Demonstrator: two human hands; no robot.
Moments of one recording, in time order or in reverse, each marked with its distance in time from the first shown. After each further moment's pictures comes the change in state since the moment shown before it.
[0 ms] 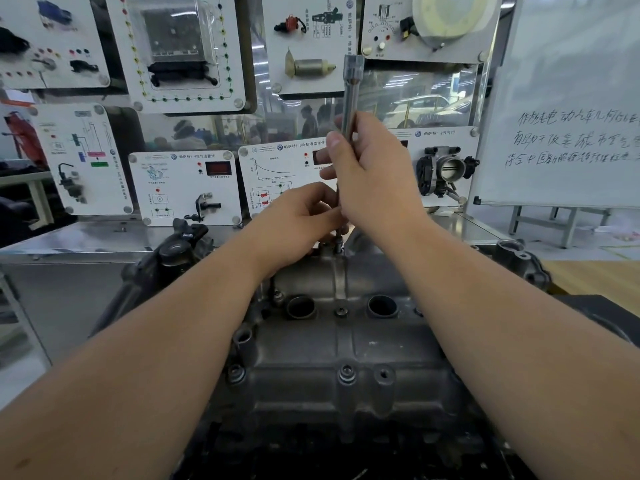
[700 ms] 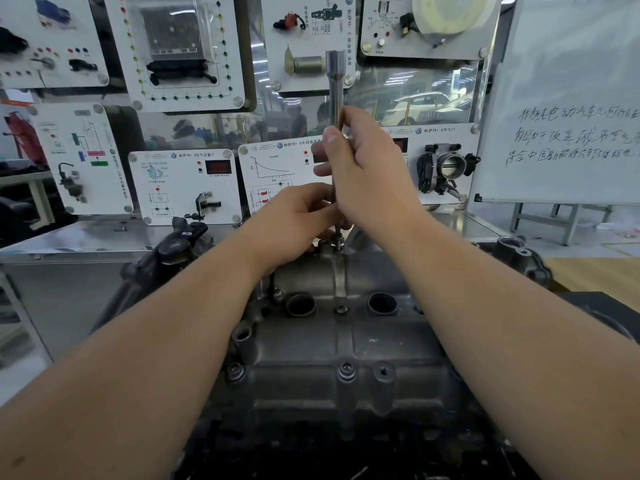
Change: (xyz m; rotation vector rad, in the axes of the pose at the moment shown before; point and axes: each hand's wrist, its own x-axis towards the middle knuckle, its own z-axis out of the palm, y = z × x) left_hand -0.001 0.000 -0.002 -0.003 -0.016 0.042; right_hand 0.000 0.000 0.002 0.001 -0.042 -0.036
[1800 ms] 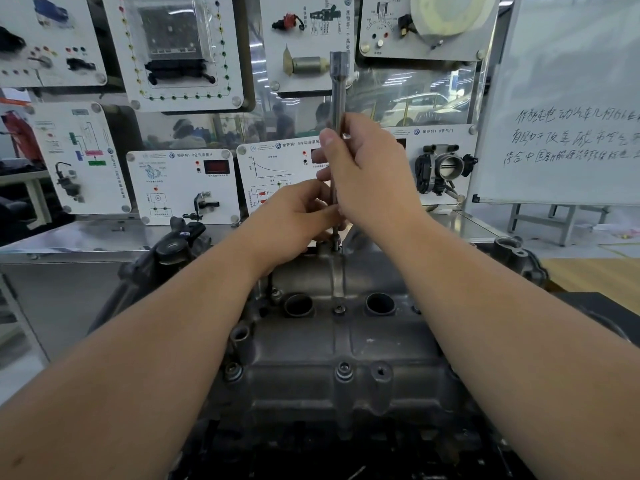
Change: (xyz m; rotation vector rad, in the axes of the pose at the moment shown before) left_hand -0.001 0.005 0.003 -0.030 0.034 -0.033; right_hand 0.001 -0.002 -0.003 -0.040 0.019 0.040
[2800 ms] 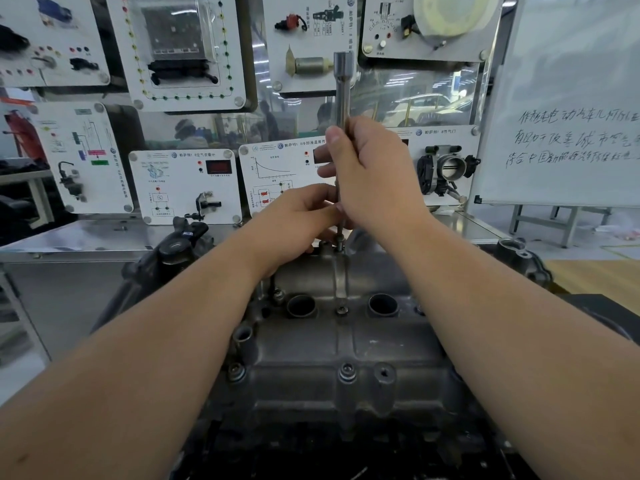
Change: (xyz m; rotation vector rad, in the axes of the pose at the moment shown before) left_hand 0.001 -0.001 0.000 -0.065 -0.039 -0.042; right_hand 0.002 0.003 0.004 0.026 0.013 0.005
